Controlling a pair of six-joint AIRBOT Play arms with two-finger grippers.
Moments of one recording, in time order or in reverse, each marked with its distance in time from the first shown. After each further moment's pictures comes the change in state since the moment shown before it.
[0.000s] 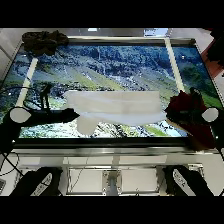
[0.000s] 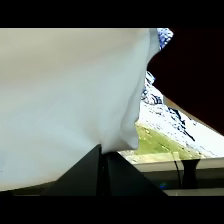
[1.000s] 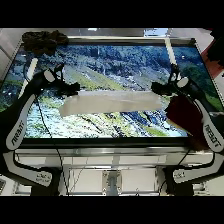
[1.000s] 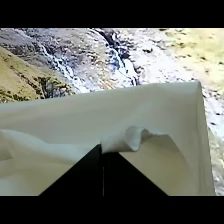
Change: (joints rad) left arm -0.001 -0.827 0.652 0.312 0.075 -0.069; right arm 0.124 -0.780 0.520 0.183 -0.350 -0.130
